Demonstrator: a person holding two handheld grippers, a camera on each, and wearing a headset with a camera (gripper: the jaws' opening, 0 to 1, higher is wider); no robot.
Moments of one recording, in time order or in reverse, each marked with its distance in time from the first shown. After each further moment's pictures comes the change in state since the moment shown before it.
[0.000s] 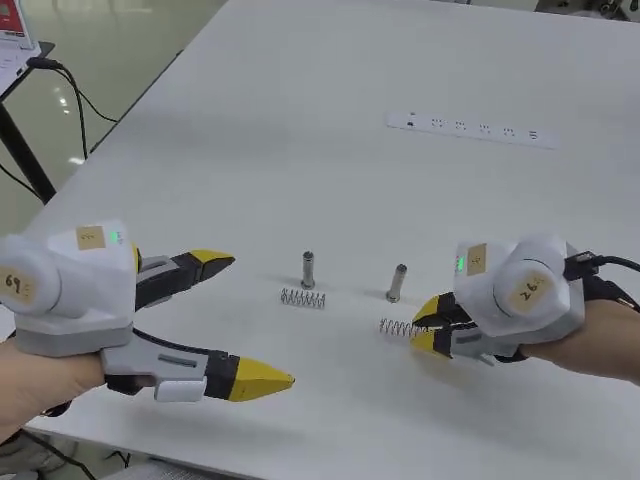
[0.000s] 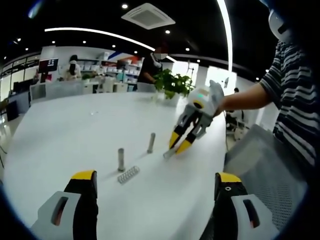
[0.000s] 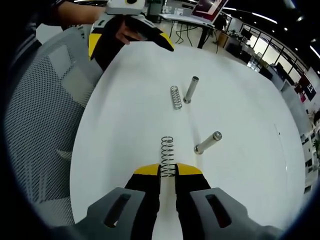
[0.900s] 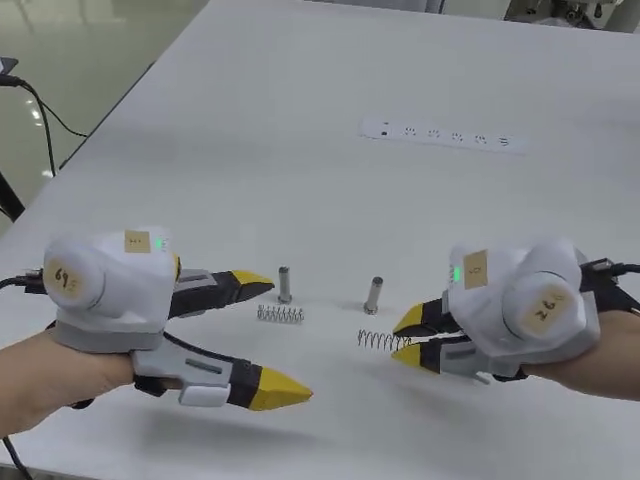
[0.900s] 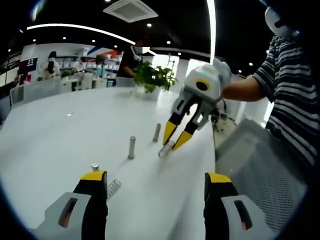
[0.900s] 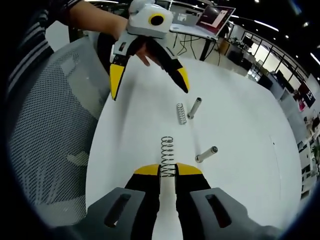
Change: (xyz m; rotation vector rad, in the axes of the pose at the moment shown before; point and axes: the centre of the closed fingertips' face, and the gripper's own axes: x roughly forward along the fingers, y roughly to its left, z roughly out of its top) left arm 0.046 -0.025 0.006 0.055 0.061 -0.179; right arm -0.028 0.011 0.027 -0.025 -0.053 -0.003
